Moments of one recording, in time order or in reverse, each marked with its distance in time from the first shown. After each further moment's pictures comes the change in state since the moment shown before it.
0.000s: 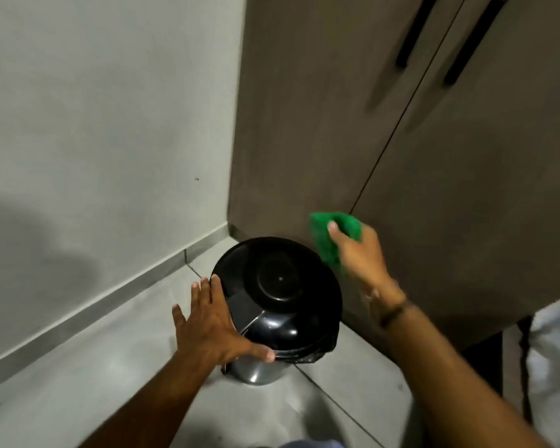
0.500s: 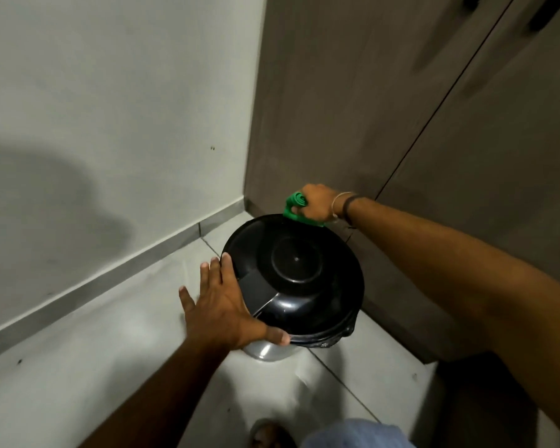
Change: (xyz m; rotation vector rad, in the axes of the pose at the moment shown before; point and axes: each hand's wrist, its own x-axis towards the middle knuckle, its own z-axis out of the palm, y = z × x) left_hand 0.004 -0.005 0.012 -0.086 0.088 -0.004; right_hand 0.144 0.020 0.087 -1.280 -0.668 -0.204
